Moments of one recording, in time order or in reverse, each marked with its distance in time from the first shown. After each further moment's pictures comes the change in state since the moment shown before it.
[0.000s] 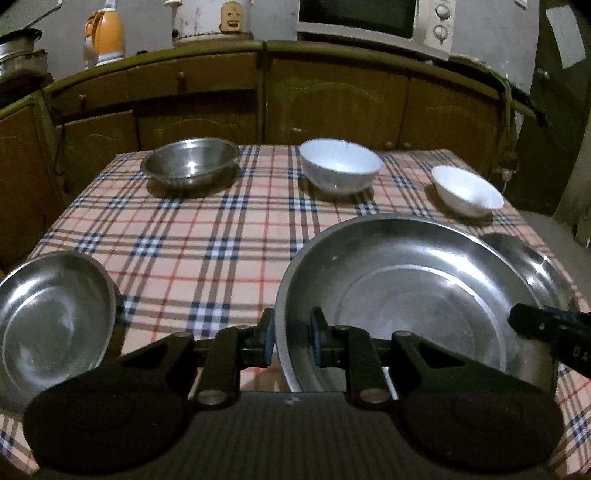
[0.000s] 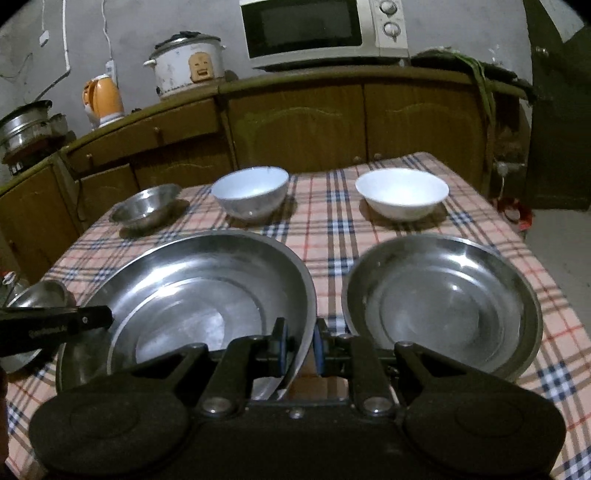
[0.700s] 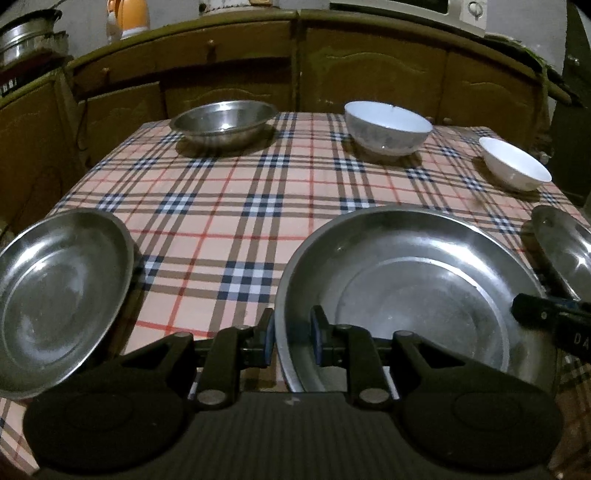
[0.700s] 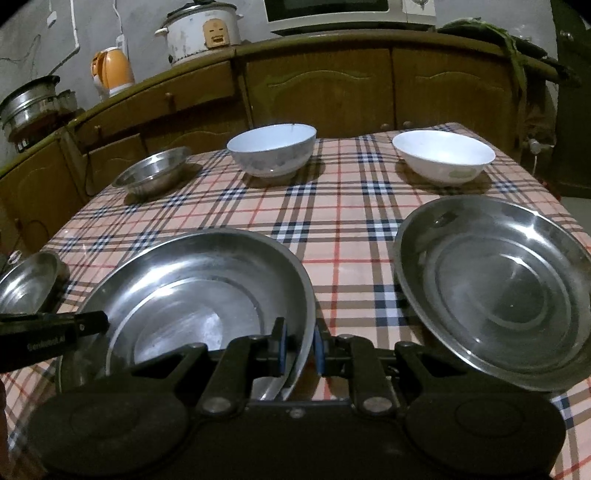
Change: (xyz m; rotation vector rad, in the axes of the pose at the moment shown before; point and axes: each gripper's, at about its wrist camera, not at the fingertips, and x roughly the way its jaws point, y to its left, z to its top) left arm 0.029 0.021 -0.026 -0.038 0.049 0.085; right arm 0.056 0.017 -0.019 -0.021 0.066 0.053
